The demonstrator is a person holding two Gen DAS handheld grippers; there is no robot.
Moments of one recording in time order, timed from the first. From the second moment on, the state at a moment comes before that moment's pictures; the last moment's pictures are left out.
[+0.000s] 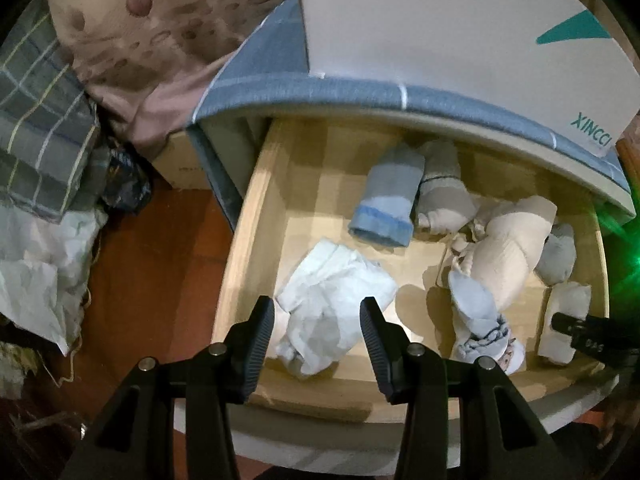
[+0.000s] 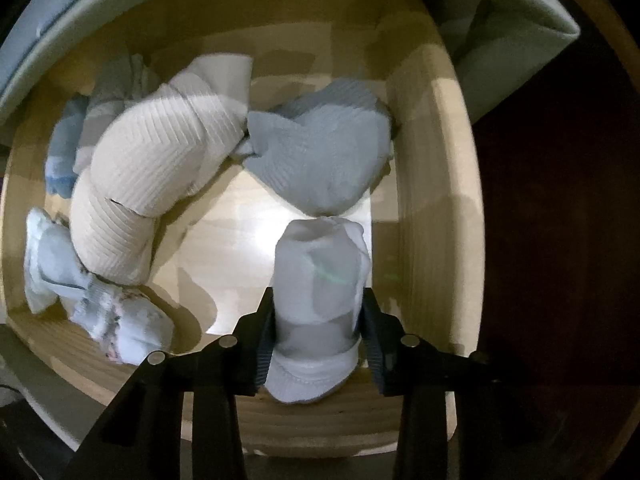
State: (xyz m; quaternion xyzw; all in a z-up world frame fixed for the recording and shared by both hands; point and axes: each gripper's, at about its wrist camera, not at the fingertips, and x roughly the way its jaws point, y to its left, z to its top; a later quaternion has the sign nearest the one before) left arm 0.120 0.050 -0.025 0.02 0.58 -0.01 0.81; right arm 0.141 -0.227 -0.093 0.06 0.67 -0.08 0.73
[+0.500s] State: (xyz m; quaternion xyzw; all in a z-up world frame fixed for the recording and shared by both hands) left arm 0.119 0.050 -0.029 0.04 0.58 0.01 0.82; right arm 0.116 -0.260 0.000 0.05 0.62 -0.04 0.78
